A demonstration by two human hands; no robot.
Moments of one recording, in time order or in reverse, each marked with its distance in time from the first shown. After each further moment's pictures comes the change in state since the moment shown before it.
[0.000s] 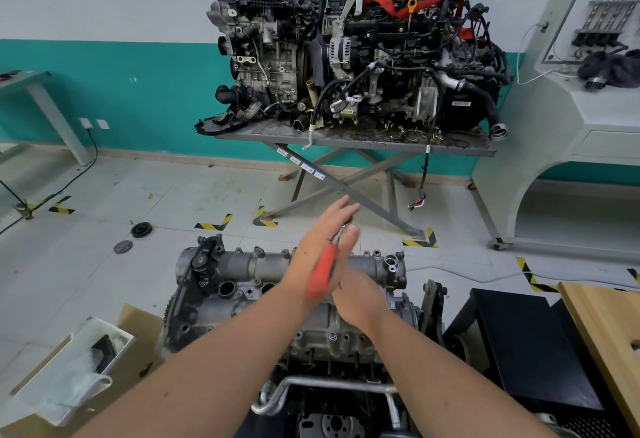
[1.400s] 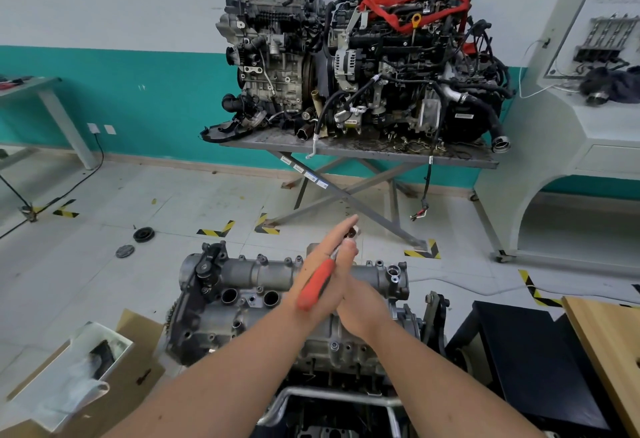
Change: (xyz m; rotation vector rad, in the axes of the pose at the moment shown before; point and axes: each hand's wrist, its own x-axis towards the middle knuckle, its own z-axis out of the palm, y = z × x) left_hand -0.011 0.004 0.003 -0.274 -0.021 -0.213; right_hand 0.000 -0.001 -0.002 -0.013 0.021 -0.042
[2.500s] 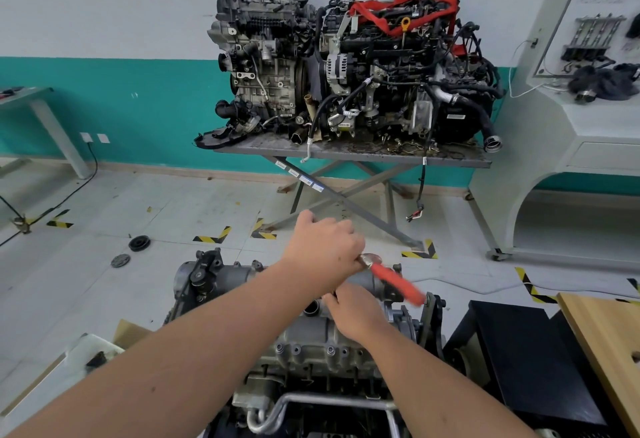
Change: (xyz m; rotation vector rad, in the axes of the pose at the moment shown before) left_hand 0.038 0.041 -0.008 1.633 -0.183 0.448; right_hand -0.003 -0.001 -0.004 -0.019 -0.008 0.000
